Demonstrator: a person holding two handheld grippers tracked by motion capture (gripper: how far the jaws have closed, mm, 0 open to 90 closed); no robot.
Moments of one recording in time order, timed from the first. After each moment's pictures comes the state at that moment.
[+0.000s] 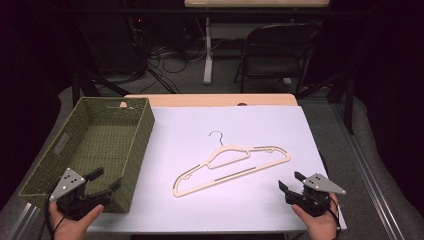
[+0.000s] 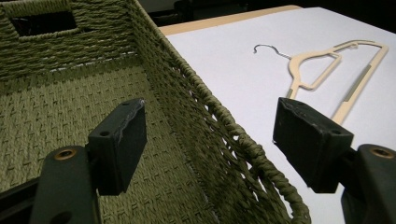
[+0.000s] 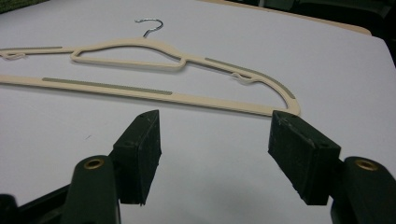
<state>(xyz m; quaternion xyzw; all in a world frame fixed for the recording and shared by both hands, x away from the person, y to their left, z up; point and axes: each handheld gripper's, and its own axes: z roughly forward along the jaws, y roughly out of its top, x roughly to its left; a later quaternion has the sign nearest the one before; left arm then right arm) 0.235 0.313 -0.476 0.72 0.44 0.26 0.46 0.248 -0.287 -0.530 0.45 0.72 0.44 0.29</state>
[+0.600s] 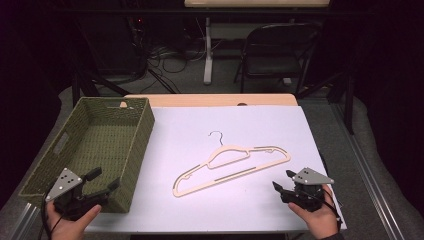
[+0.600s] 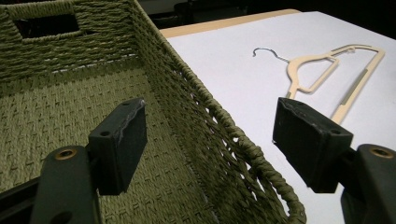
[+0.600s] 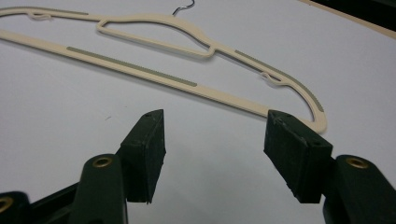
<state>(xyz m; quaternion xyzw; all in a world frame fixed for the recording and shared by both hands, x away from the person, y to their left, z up) 0.233 0.316 -0.472 0.72 0.44 0.25 0.47 0.261 -0.273 -0.516 0.39 0.79 0.39 0.26</state>
